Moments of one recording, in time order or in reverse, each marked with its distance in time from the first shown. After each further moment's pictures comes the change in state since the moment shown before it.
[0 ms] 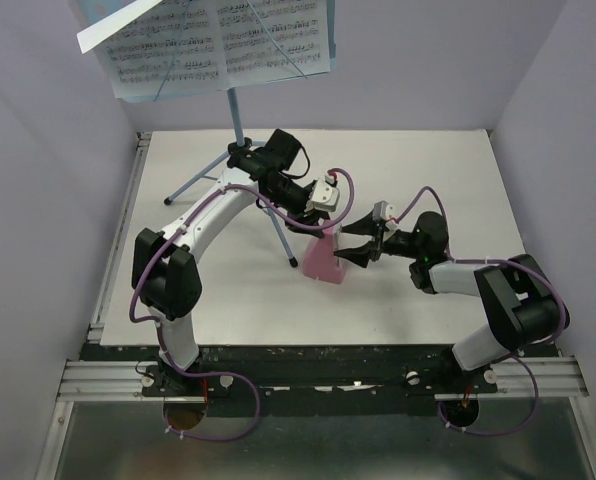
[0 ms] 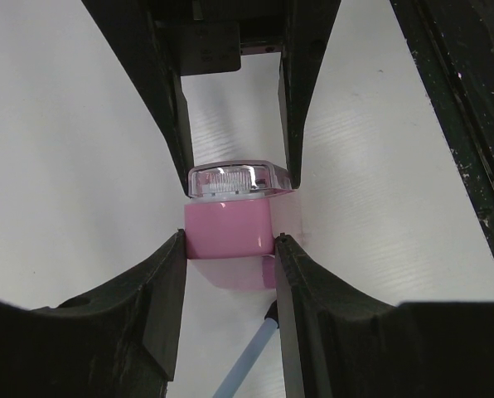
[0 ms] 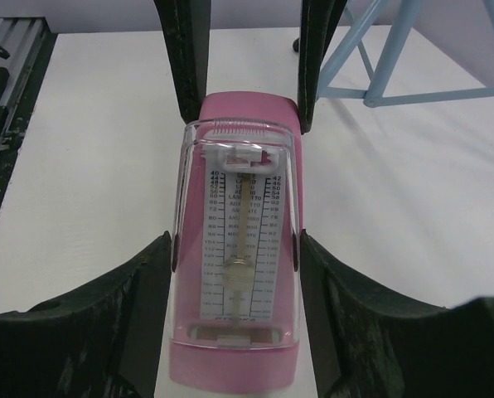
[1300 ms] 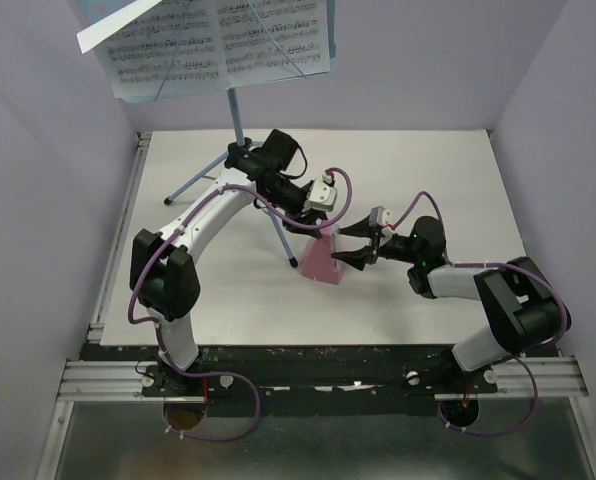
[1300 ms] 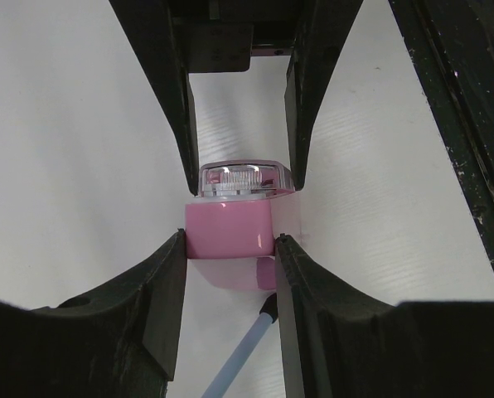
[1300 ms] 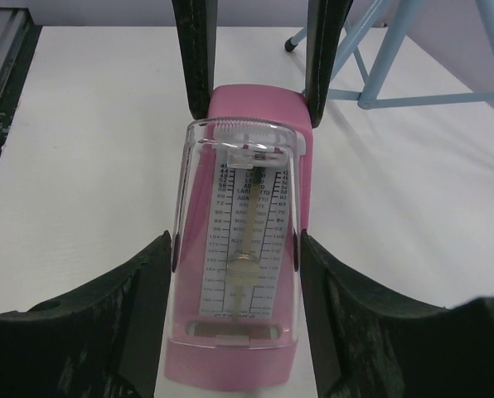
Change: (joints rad) left arm 0.006 -0.012 -0.016 -0.001 0.002 -0.003; right arm 0.040 -0.014 -0.031 0.003 0.064 -0.049
